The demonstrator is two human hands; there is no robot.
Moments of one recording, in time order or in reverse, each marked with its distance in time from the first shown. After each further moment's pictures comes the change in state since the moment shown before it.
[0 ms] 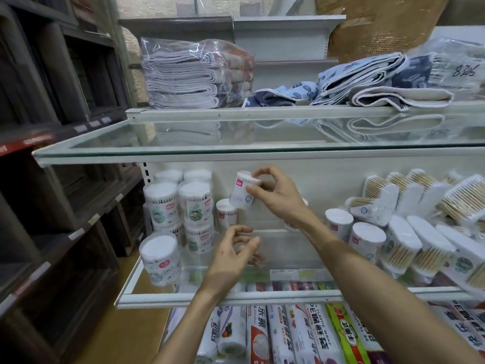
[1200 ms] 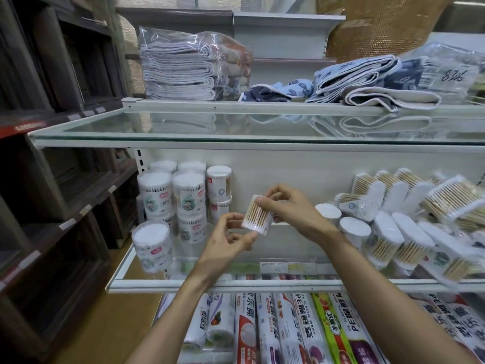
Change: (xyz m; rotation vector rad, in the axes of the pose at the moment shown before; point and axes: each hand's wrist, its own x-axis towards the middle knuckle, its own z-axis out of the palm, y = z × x) left_hand 0.000 -0.001 -0.002 0.069 -0.066 0.025; right_hand -0.048 -0.004 -0.037 -0.026 -0.137 0.299
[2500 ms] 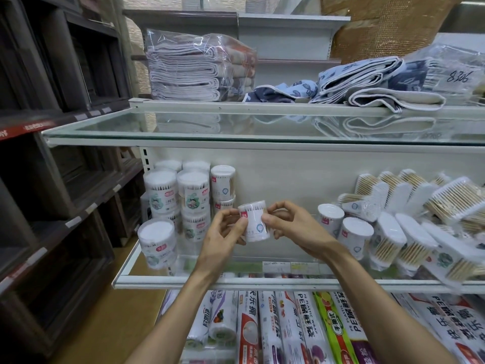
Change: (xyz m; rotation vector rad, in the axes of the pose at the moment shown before) left_hand 0.003 -0.006 -0.002 -0.088 0.174 0.100; right_hand -0.027 0.021 0.004 0.190 -0.130 0.040
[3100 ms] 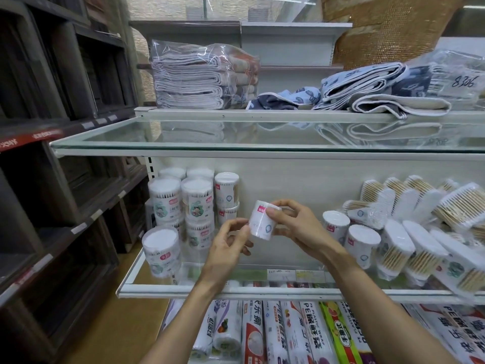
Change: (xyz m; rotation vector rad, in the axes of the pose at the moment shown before) left_hand -0.001 0.001 0.002 0.043 -0.027 -0.015; right_hand 0.024 0.001 0.001 0.236 0.079 -0.025
